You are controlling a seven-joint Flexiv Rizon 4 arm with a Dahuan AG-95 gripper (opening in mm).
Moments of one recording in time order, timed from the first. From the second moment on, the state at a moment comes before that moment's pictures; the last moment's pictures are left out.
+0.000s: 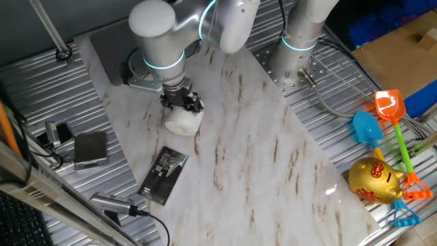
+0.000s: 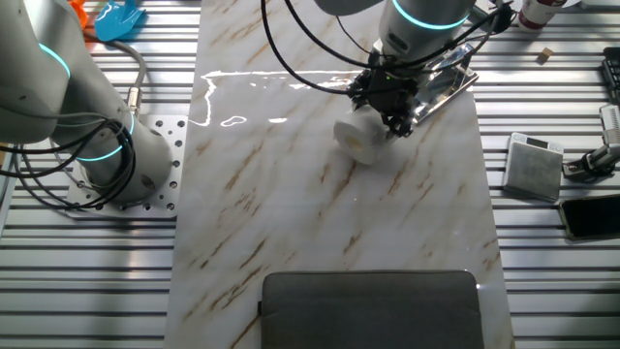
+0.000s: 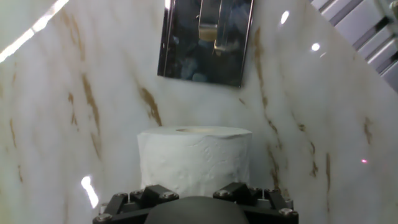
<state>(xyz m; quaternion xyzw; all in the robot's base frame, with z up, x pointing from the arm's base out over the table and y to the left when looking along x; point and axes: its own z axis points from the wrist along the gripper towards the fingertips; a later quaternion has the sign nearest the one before) 0.472 0.048 0.090 0.41 -0.91 -0.02 0.05</state>
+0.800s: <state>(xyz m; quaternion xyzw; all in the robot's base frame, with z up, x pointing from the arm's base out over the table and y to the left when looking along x) 0.460 0.041 0.074 0.41 -0.91 -0.02 0.06</state>
